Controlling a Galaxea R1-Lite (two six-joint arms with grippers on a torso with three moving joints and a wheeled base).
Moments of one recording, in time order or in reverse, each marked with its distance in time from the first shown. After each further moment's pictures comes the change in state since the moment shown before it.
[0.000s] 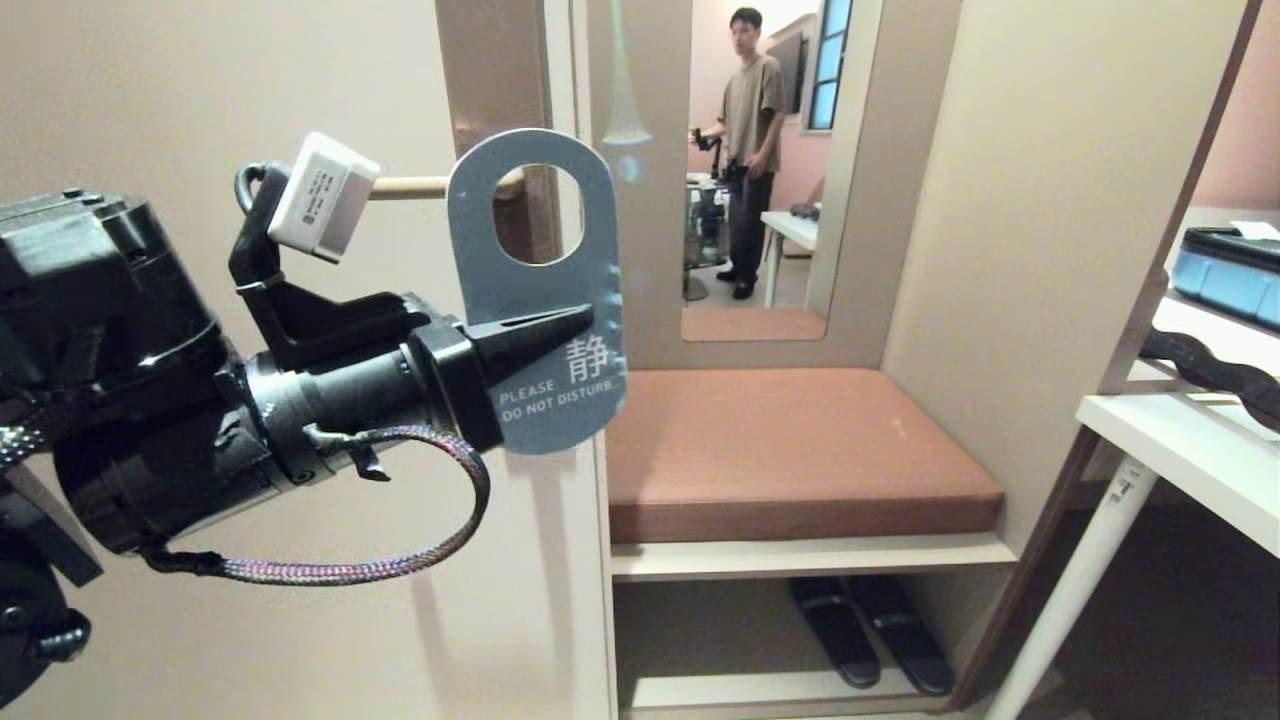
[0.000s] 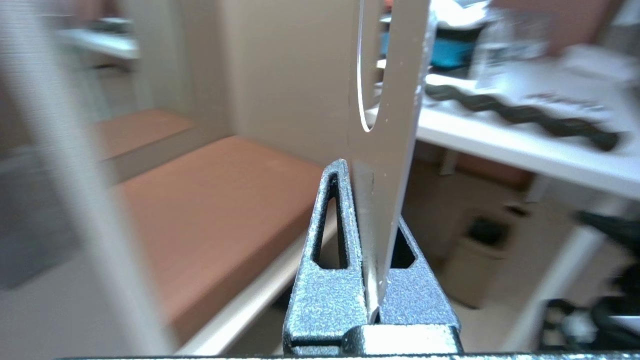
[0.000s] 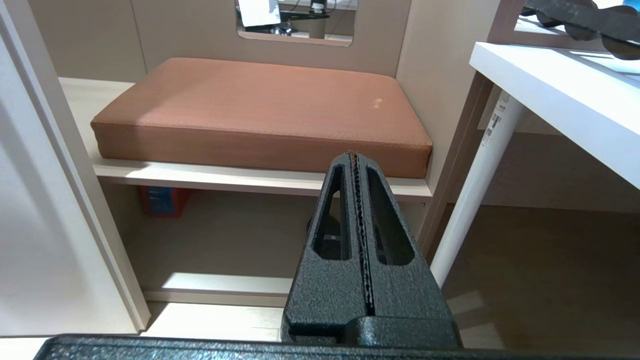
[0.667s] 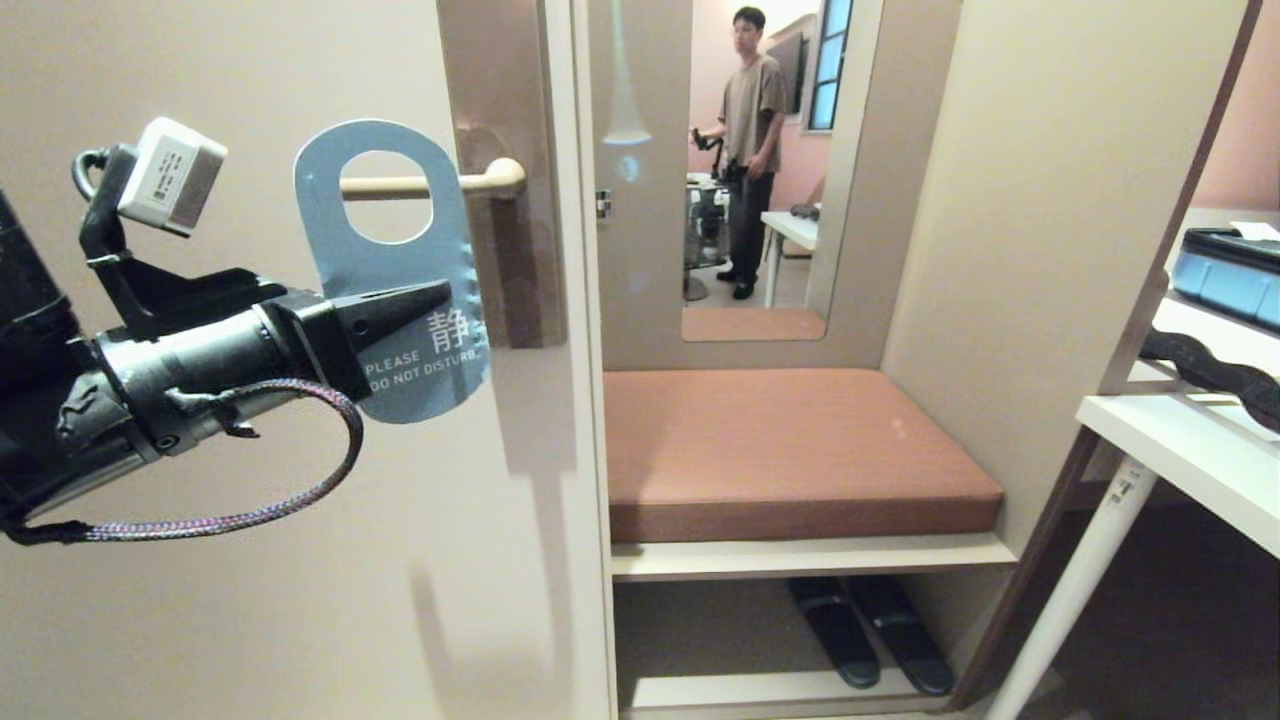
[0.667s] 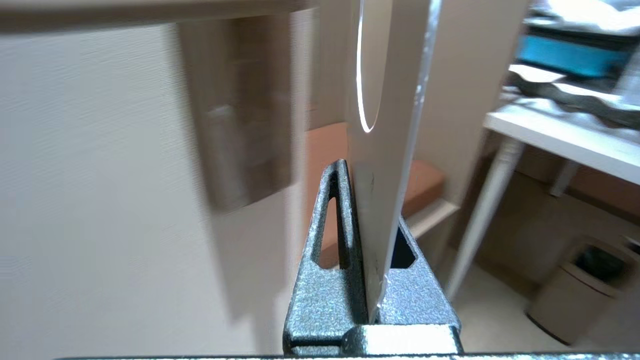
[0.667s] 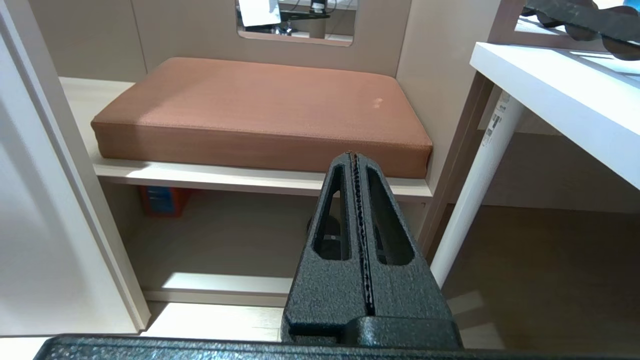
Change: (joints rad) left arm 0.247 -0.096 0.008 0.136 0.018 0.021; right arm 0.000 0.000 0.000 0.000 0.000 0.000
